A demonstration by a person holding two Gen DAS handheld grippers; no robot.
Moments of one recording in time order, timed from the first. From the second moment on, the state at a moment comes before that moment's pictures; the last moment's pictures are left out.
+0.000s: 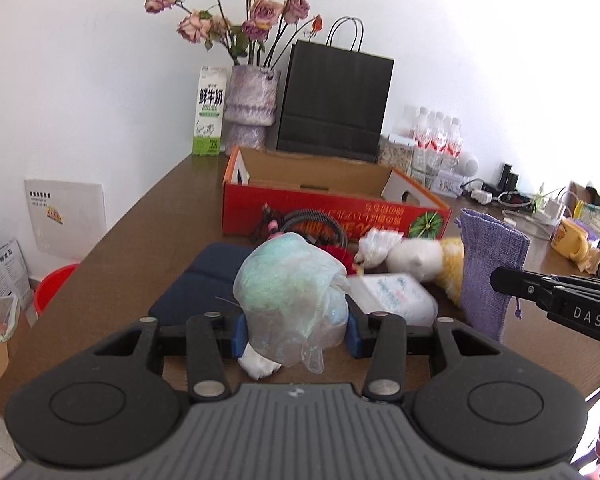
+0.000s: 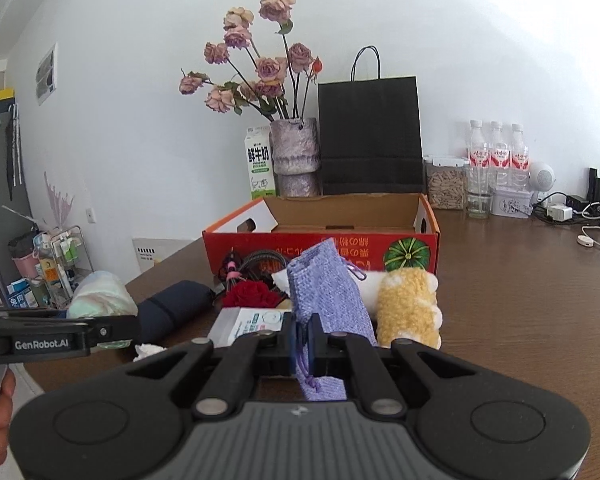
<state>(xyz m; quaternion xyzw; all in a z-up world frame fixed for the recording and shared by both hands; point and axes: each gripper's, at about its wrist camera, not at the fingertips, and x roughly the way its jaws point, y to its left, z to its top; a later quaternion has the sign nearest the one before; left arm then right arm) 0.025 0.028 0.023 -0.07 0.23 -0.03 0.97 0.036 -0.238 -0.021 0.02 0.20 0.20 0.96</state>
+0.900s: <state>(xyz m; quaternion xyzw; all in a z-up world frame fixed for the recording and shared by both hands) 0.262 0.005 0.075 -0.11 0.14 0.09 0.98 0.273 -0.217 0.030 0.08 0.11 0.14 0.98</state>
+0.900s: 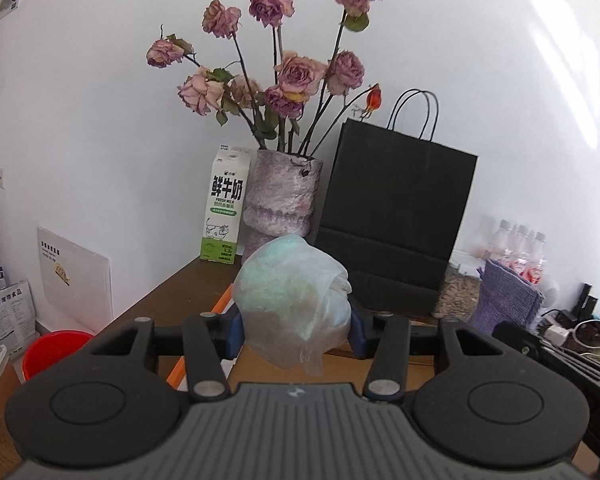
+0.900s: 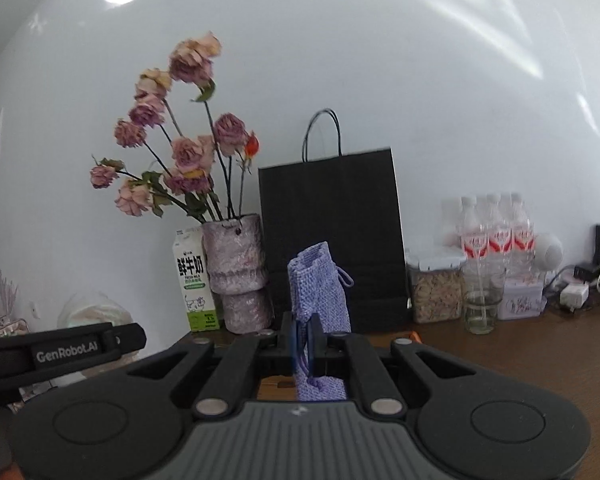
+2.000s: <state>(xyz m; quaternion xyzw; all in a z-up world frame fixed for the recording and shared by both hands) 0.263 0.005 0.037 -0.09 0.13 0.14 0.98 0.278 -0.204 -0.019 0.05 0.20 0.11 0.97</state>
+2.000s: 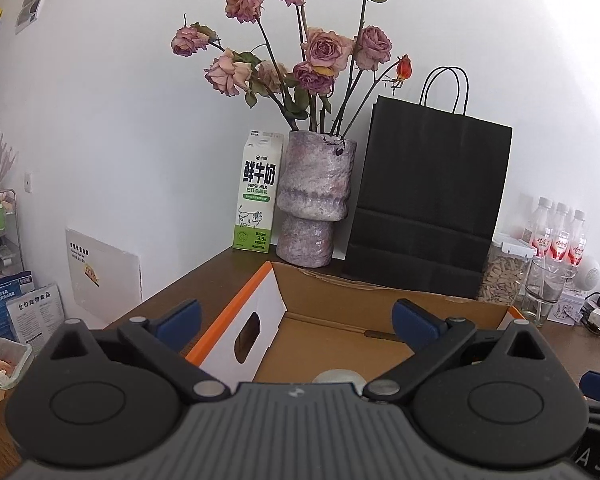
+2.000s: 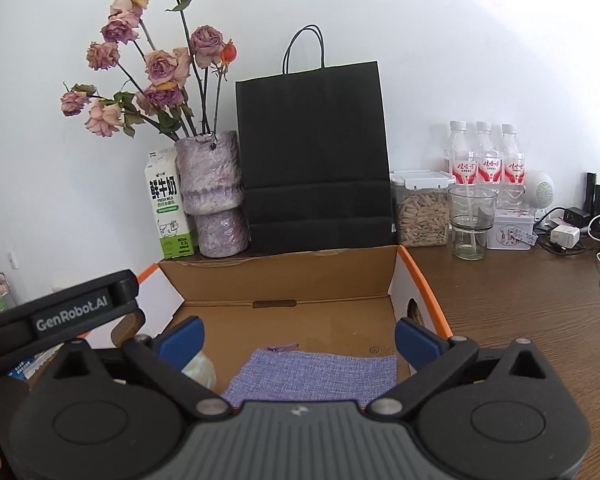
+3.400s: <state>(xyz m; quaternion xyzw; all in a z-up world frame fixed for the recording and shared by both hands) 0.209 -0.011 0.071 -0.08 0.04 0.09 0.99 0.217 -0.217 0.014 0.03 0.11 0.11 0.99</state>
